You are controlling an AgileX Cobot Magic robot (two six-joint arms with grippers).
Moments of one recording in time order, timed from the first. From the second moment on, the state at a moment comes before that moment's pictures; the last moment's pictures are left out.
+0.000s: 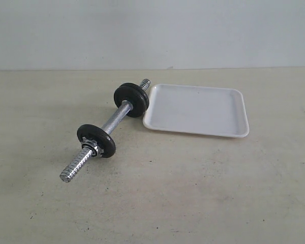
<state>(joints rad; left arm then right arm) -0.27 0.60 -1.36 -0.90 0.83 0.73 0.22 0.65 -1.69 0.65 1.05 -0.44</state>
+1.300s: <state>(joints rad) -0.13 0.08 -0.53 -0.48 0.48 0.66 0.22 0.32 -0.71 1.02 0.34 -0.86</state>
